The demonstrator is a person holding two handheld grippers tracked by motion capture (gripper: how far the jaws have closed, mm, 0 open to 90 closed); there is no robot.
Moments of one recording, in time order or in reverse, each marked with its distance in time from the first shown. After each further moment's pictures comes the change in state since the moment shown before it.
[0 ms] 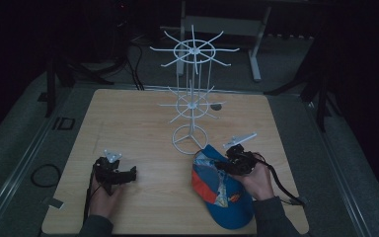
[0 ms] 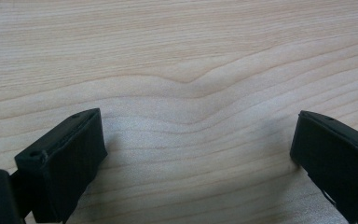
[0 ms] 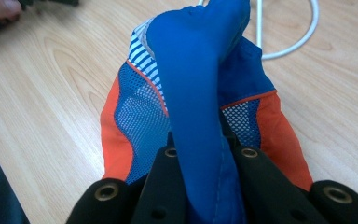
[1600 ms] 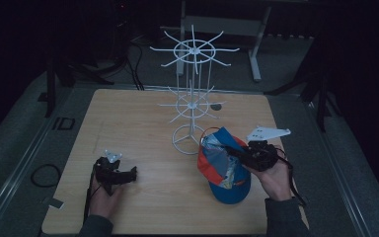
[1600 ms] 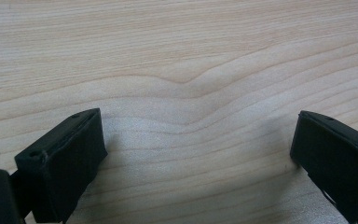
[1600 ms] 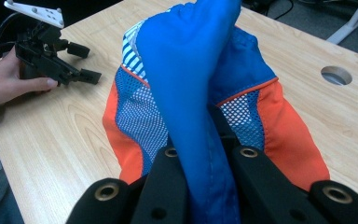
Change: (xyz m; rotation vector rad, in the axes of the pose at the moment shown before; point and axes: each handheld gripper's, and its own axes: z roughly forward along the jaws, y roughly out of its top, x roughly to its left) left arm -0.001 0.000 0.001 -0.007 -0.006 0.003; right arm 0.003 0.005 -0.070 -0.293 -0.044 -0.049
